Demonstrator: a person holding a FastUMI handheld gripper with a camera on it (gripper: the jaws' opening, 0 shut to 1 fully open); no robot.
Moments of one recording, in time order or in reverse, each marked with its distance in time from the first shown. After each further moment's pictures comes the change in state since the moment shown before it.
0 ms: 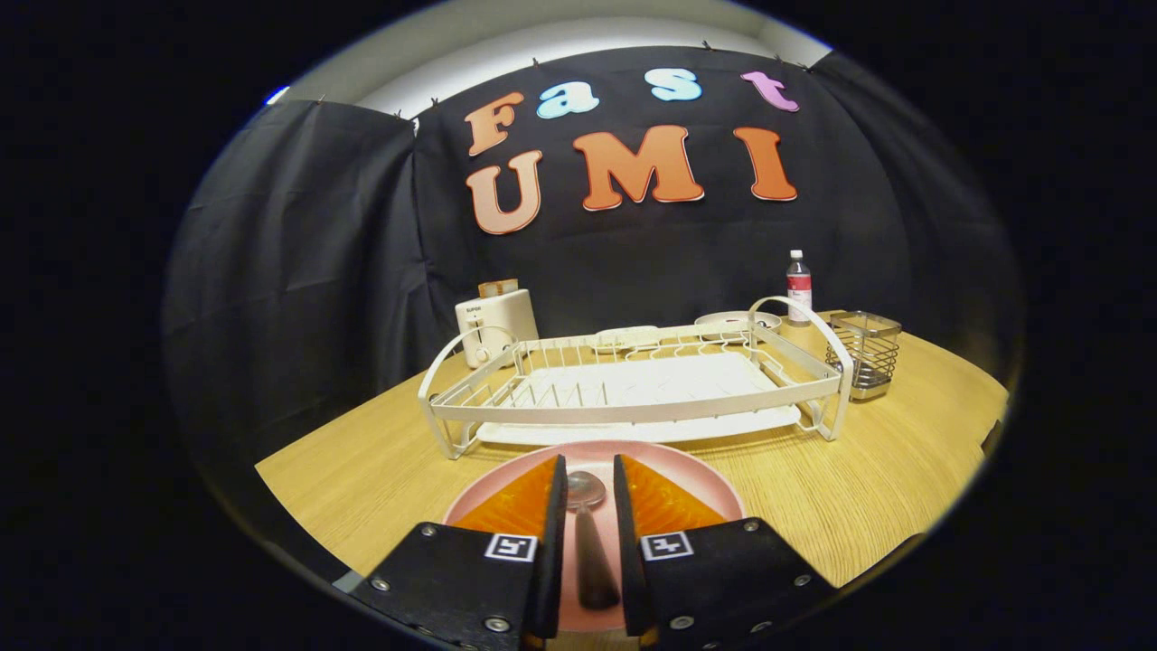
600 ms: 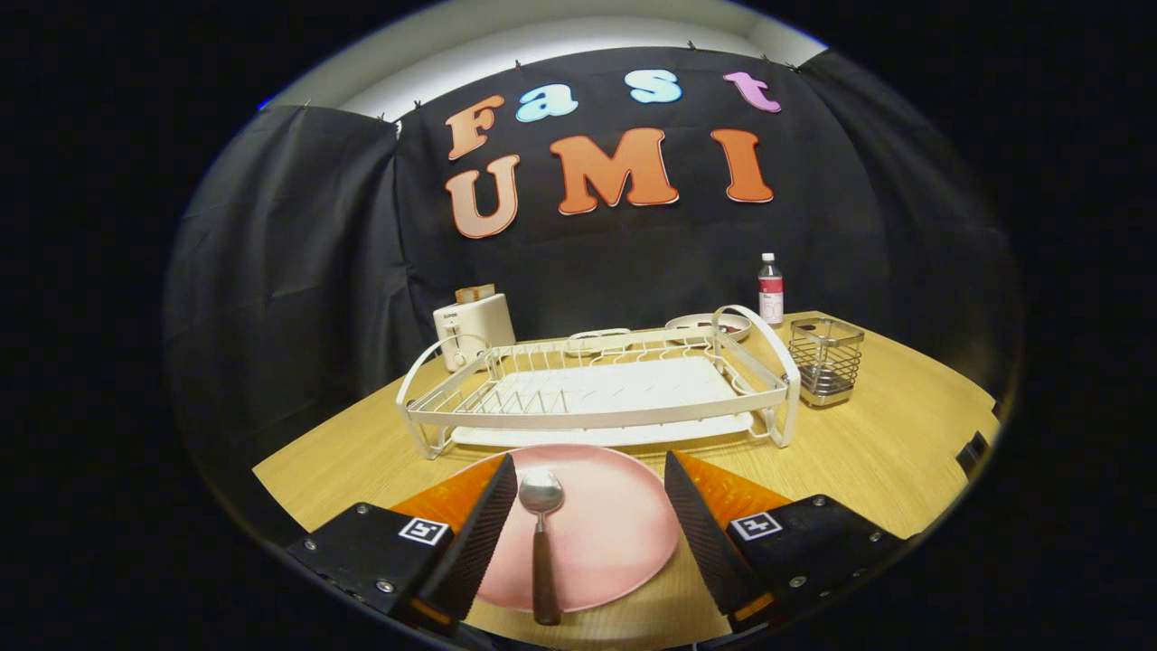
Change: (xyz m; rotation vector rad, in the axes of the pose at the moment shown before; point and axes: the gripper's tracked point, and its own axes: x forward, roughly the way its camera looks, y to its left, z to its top) arm -0.024 -0.048 0.028 -0.014 -0.017 -0.073
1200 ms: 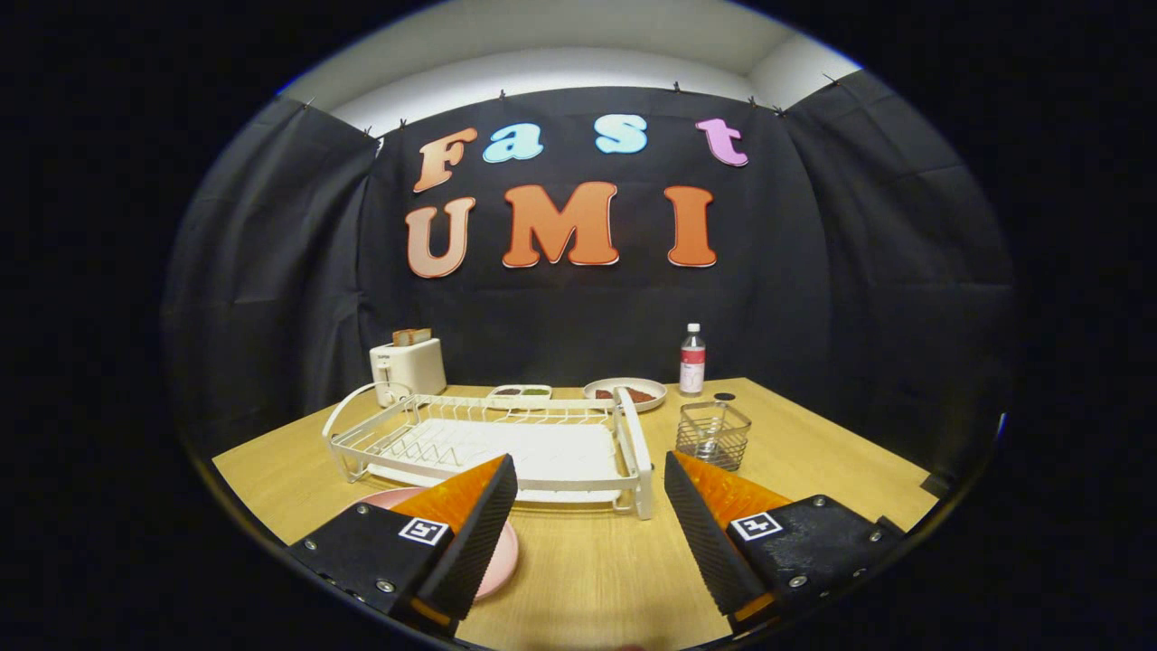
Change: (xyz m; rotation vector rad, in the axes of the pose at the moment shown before) arm -0.030 -0.111 0.079 -0.071 -0.162 -0.155
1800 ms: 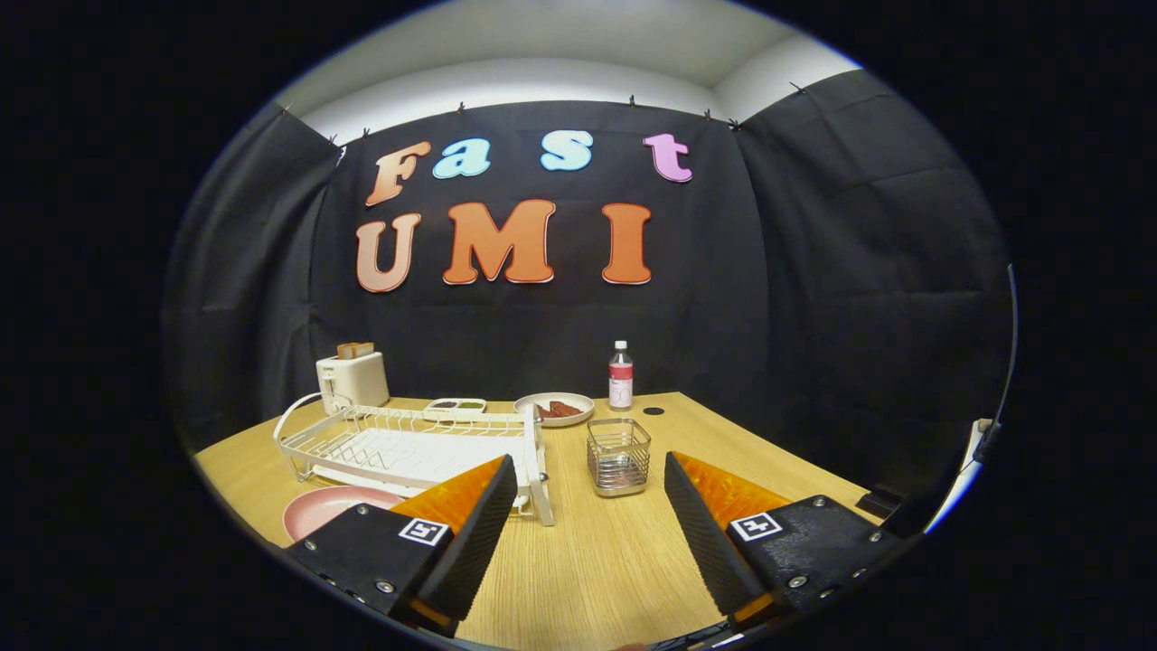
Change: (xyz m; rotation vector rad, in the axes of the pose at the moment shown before) arm -0.020 -0.075 0.007 -0.004 -0.025 -0.137
